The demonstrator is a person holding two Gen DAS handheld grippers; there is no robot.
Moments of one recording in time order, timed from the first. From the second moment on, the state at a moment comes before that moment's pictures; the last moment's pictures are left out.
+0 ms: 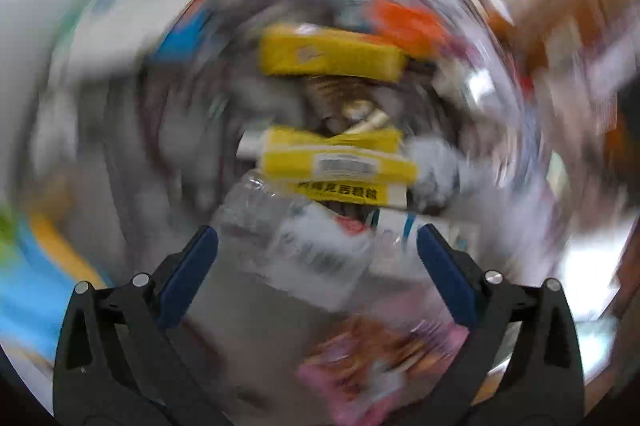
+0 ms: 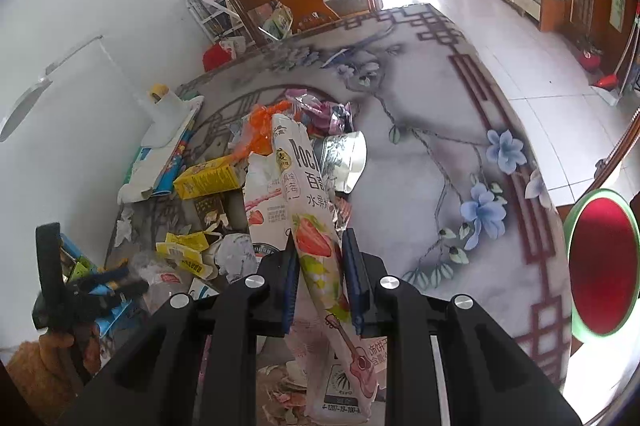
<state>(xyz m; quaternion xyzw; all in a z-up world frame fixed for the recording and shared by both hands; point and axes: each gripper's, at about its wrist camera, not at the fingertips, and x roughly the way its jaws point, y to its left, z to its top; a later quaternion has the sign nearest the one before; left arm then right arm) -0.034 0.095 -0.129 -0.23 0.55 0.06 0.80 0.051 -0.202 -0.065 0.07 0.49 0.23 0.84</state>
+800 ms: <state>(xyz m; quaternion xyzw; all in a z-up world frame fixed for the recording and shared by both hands) -0.066 0.124 -0.170 -0.39 0.54 0.16 0.73 0.037 -0.192 -0.065 0.07 0.49 0.22 0.84</state>
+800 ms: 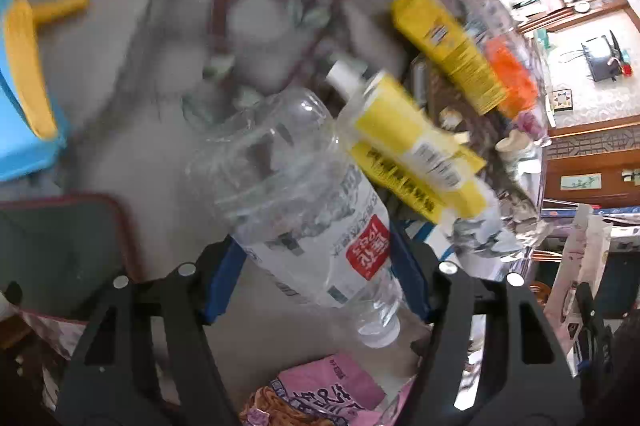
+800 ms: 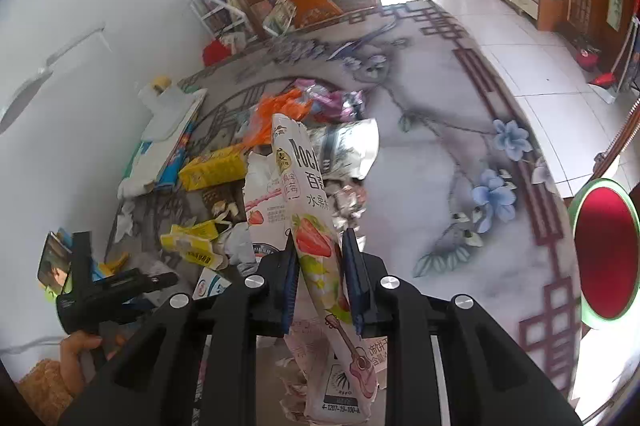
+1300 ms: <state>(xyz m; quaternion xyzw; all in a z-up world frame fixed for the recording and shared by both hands) 0.021 -0.044 -0.057 -0.26 0.47 -0.04 0.85 0.054 -0.345 -0.071 0.16 0.47 0.11 0.86</state>
